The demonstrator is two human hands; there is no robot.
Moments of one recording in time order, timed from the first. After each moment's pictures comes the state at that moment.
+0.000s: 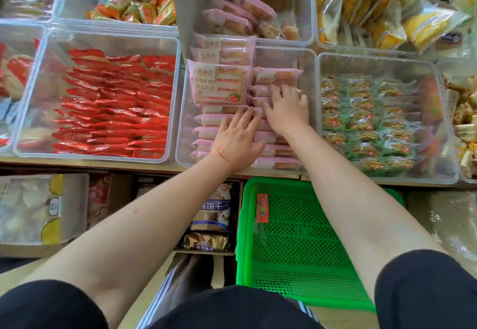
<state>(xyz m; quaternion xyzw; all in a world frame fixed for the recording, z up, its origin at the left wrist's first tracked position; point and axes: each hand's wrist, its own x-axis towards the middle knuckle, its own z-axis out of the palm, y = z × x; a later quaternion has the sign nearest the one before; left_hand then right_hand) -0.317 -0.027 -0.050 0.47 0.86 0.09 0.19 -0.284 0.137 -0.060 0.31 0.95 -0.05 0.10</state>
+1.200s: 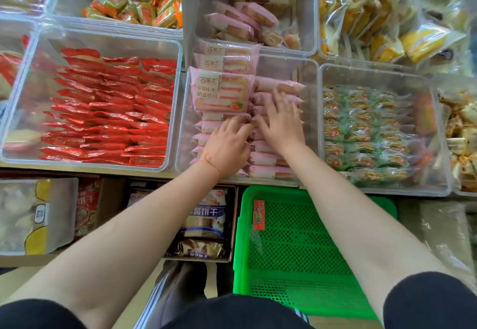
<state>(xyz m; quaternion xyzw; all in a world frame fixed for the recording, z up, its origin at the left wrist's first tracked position) -0.338 -0.042 -0.054 0.48 0.85 0.16 0.16 -0.272 0.124 -0.069 0.27 0.96 -0.12 0.04</state>
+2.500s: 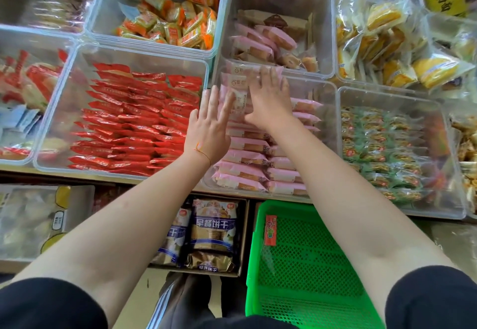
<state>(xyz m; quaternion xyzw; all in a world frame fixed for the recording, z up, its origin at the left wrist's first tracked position) -0.424 -0.077 -0.051 0.39 0.91 0.07 0.07 -0.386 0.083 0.005 0.21 0.97 -0.01 0.11</state>
